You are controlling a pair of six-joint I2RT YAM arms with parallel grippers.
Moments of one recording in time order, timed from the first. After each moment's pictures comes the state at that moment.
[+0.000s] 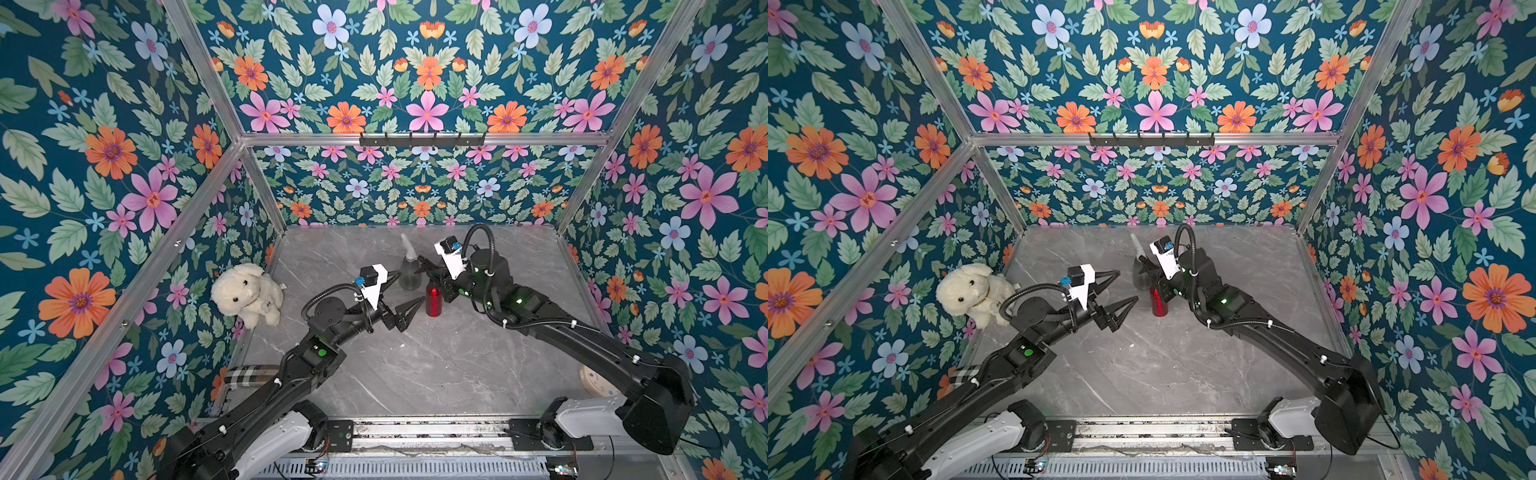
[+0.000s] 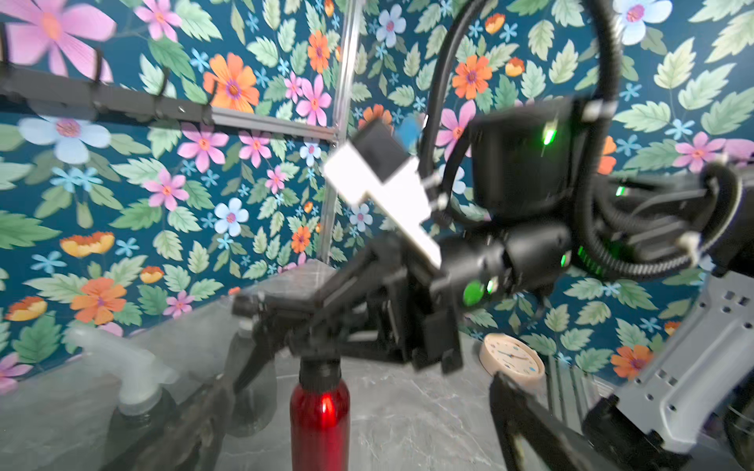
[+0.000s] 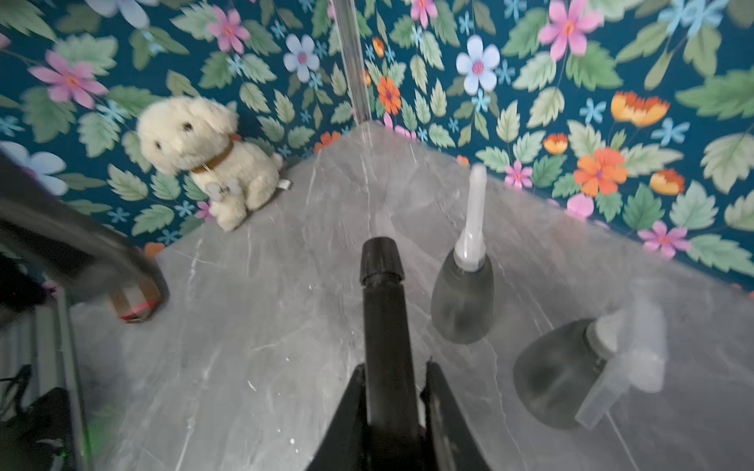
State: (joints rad) left arm -0.67 0.90 0.58 0.50 0.32 -0.23; right arm 0.71 1.37 1.06 -0.07 -0.07 0.09
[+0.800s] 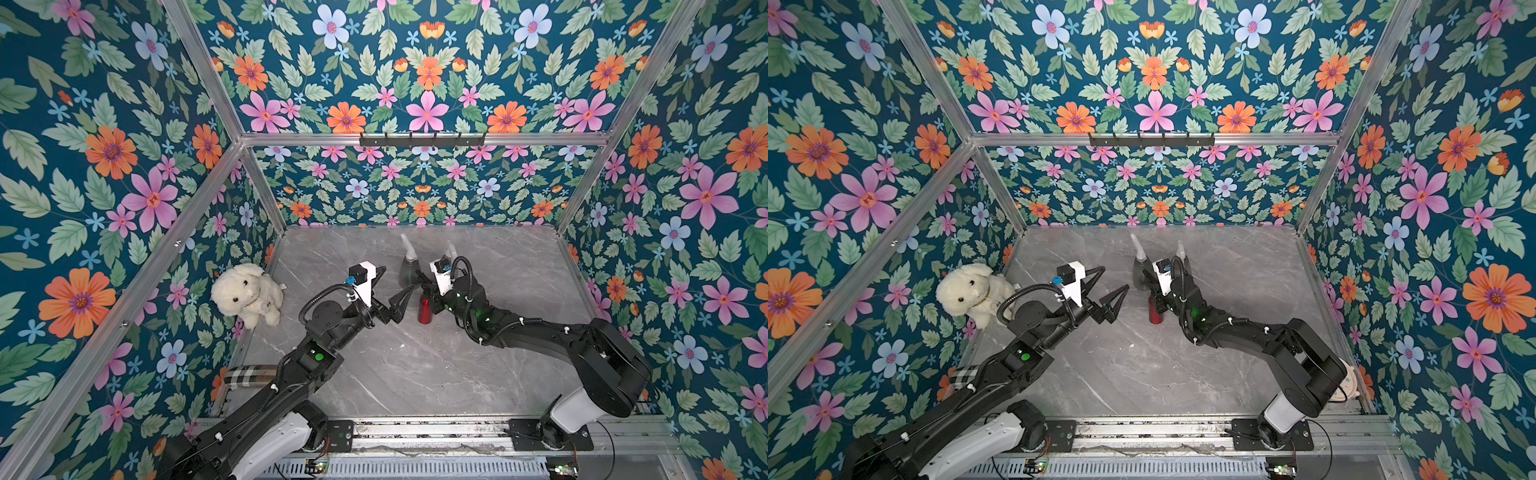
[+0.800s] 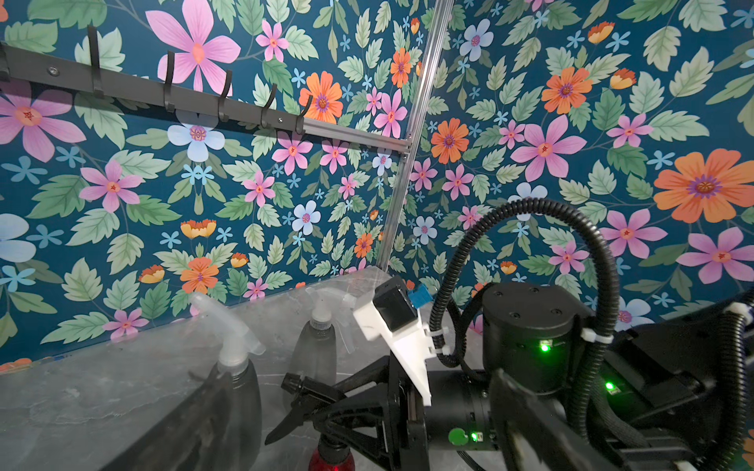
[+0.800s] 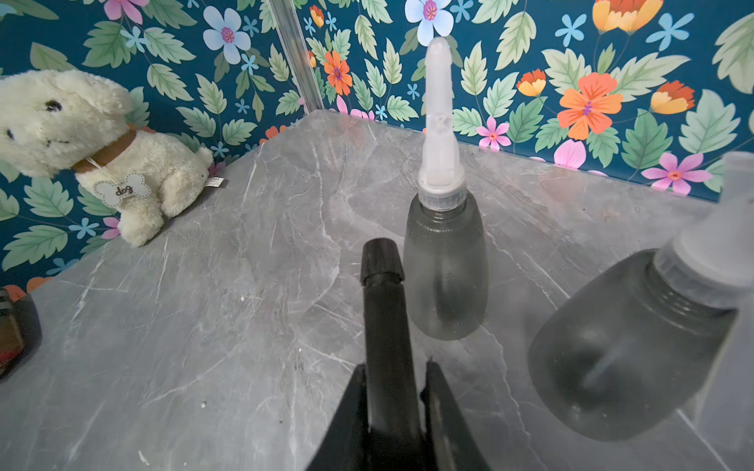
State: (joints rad) left arm -0.67 0.88 0.55 0.47 0.14 -0.23; right arm 0.73 1.58 0.82 0.45 0.05 0.14
